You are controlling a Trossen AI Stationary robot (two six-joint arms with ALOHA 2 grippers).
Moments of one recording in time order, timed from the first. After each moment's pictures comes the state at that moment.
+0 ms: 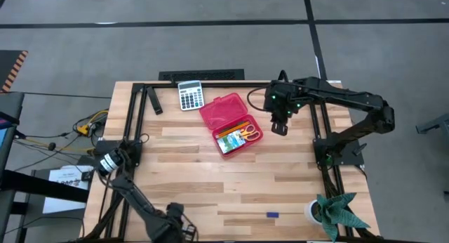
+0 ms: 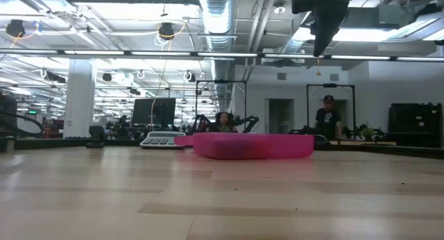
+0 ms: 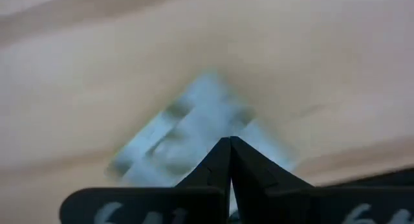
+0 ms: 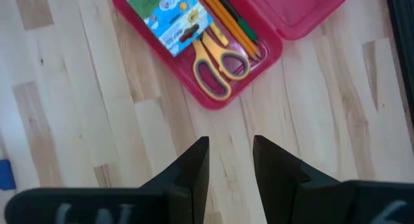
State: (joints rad) left arm -0.87 2.10 1.53 -0.97 0.01 -2.16; right arm -0.27 1.38 1.41 -1.25 -0.03 -0.01
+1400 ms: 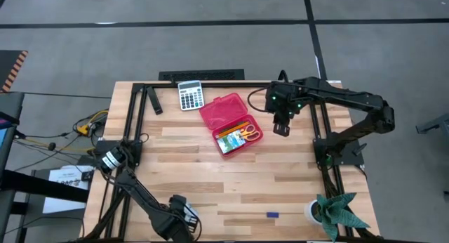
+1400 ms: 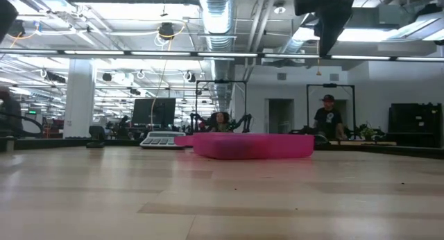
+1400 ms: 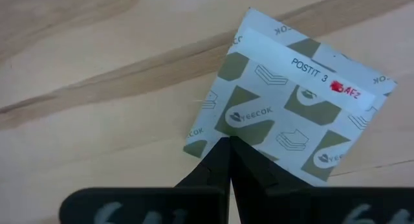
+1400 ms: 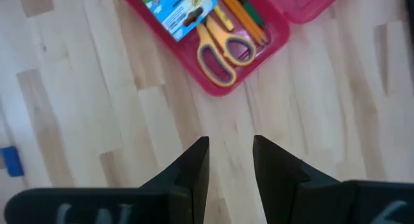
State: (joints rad) left arm -0.82 2.09 1.49 -1.01 -0.02 -2.10; right arm -0.27 1.38 1.41 -1.30 -0.05 0.00
